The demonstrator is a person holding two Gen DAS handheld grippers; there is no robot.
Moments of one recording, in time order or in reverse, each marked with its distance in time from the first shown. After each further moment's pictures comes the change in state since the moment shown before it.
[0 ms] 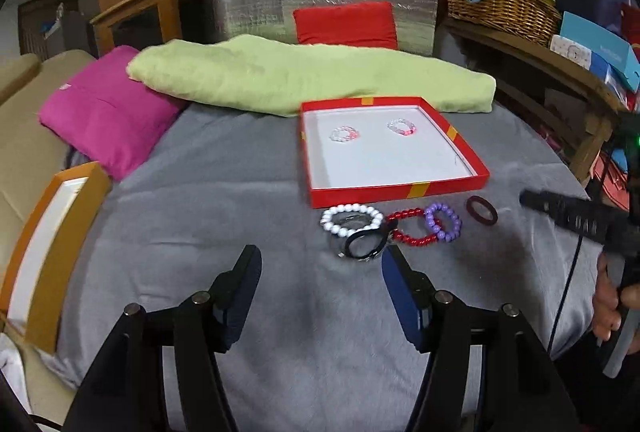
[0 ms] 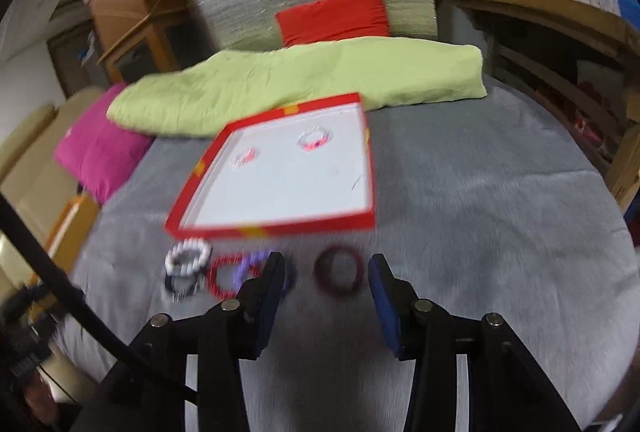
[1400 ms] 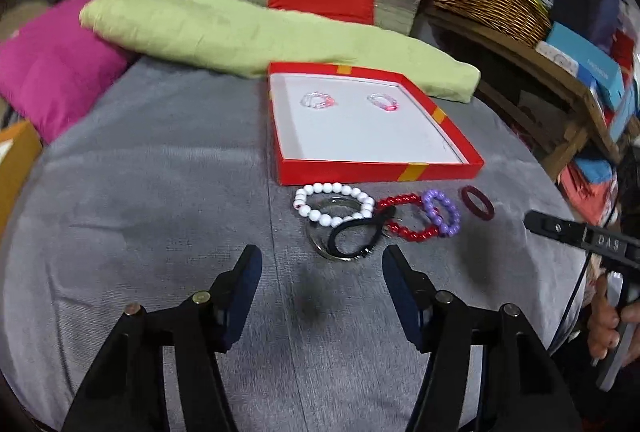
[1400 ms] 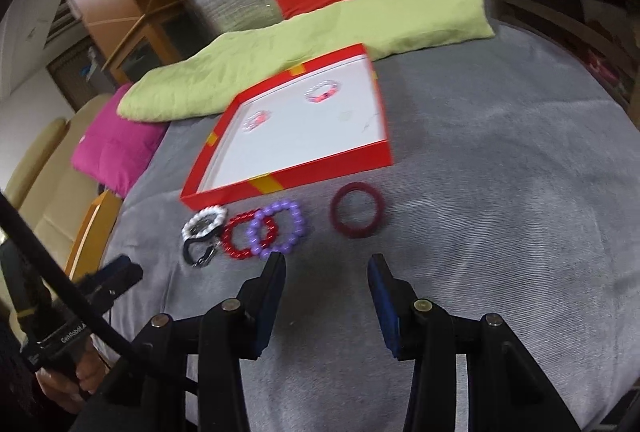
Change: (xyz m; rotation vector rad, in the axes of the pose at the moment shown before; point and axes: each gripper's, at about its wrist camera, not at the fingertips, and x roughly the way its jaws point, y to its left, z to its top) left arm 0.089 0.022 -0.009 -0.079 0.082 -0.236; right arm 0.026 -0.026 -0.018 0.182 0.080 0.112
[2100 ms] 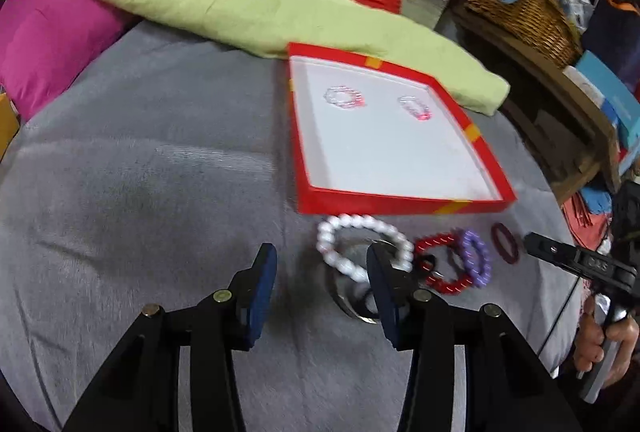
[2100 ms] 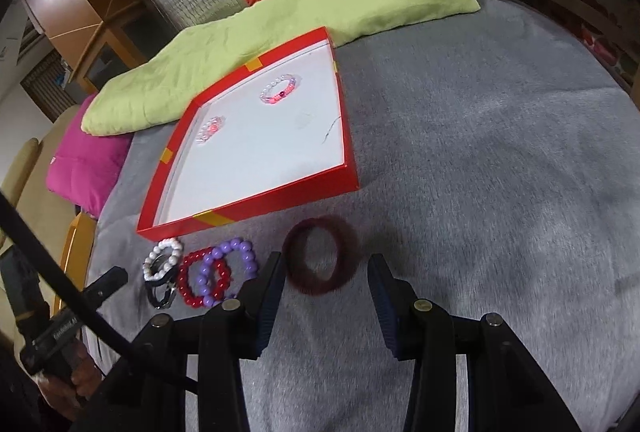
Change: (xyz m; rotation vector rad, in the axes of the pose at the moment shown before) left arm 0.055 0.031 0.038 -0.096 0.091 -0.022; right arm 0.050 -0.023 0.040 0.053 0.091 -0.049
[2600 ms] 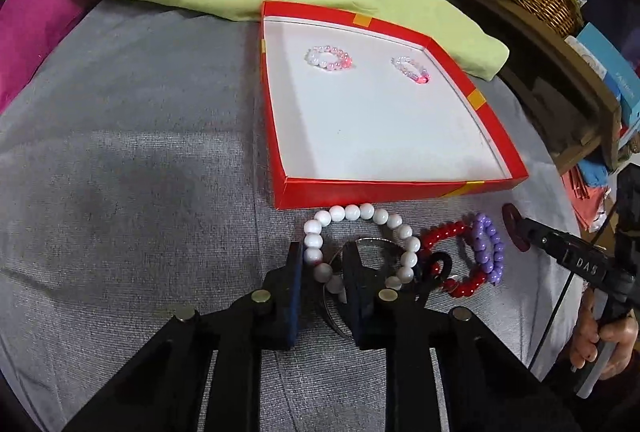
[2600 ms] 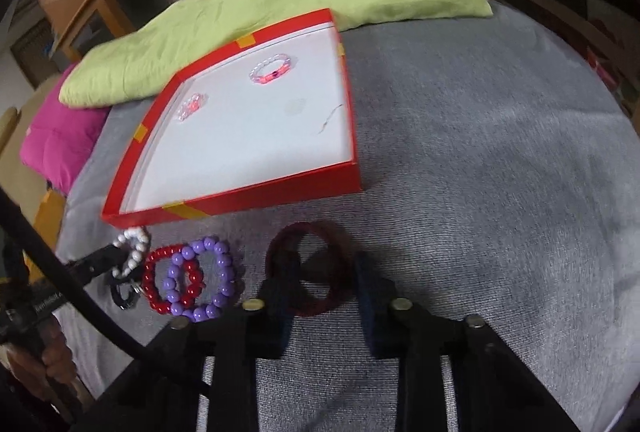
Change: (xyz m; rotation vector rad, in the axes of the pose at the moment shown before) left arm 0.037 -0.013 0.007 0.056 0.118 -0.037; right arm 0.026 0.023 -0.001 -0.137 0.025 -0.127
